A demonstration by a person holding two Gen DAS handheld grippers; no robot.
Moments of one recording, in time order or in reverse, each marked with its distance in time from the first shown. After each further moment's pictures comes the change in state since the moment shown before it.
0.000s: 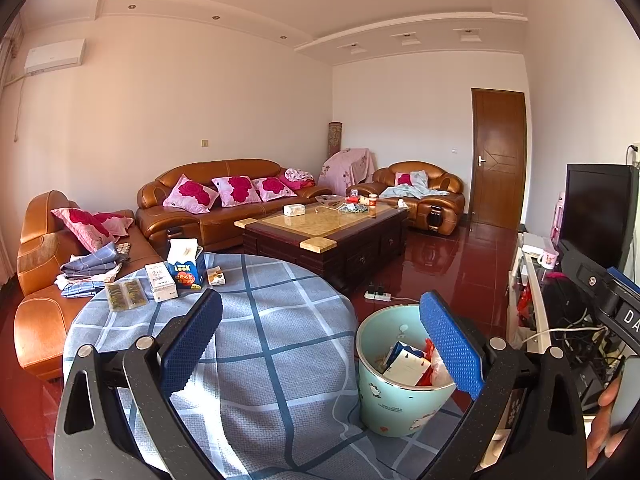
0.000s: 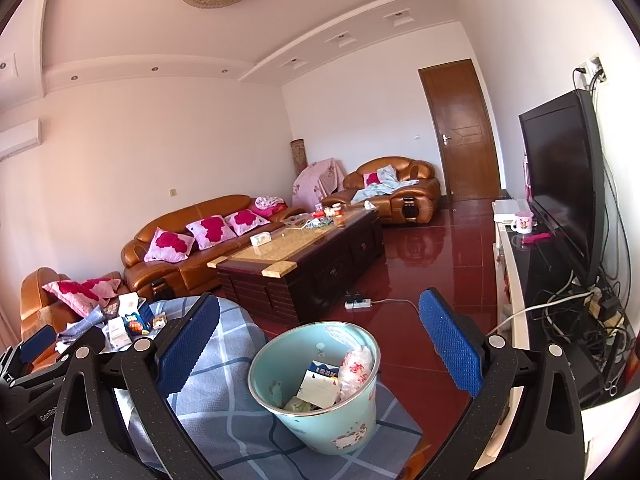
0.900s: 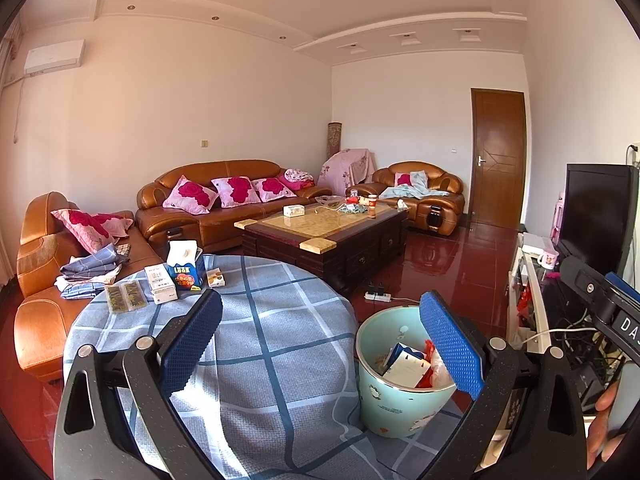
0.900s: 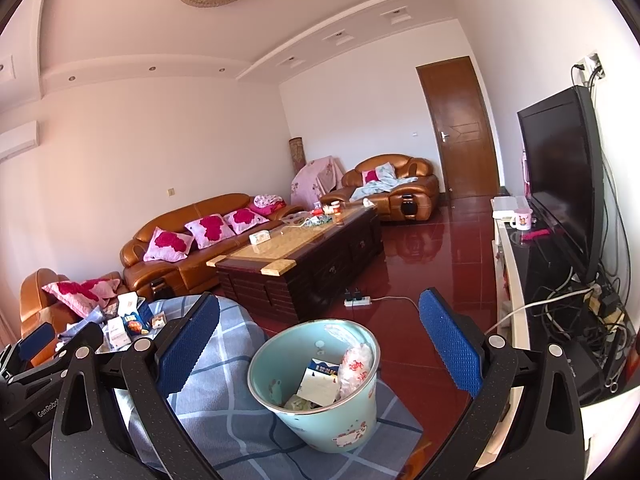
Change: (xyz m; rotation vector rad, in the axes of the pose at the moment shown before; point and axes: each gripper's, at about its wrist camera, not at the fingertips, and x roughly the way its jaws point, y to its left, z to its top) left arm 0.000 -0.001 0.001 0.005 -0.002 -0.001; right arm 0.002 -0.004 -0.003 0.006 0.013 -0.003
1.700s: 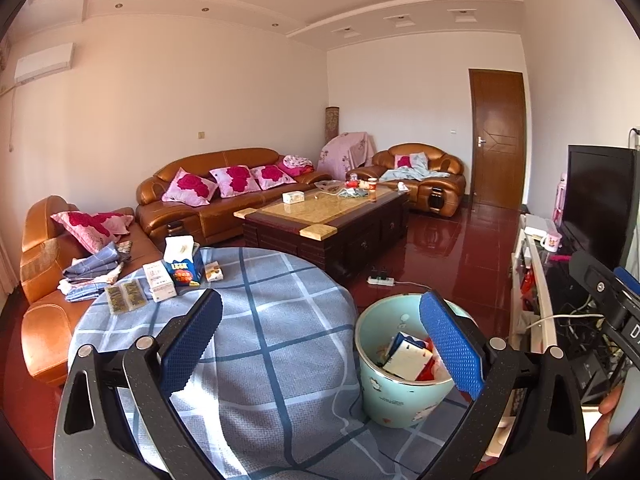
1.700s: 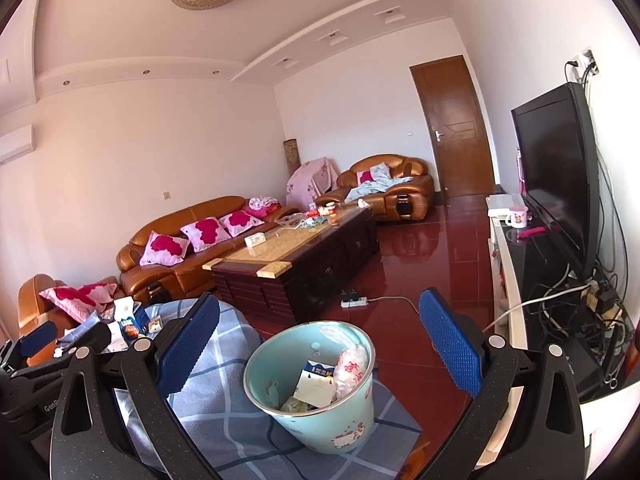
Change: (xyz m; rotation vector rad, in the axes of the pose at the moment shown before) left arm 0.010 -0.009 0.005 0.035 0.061 -0.009; right arm -0.002 0.000 0.000 0.018 -0.007 -0.018
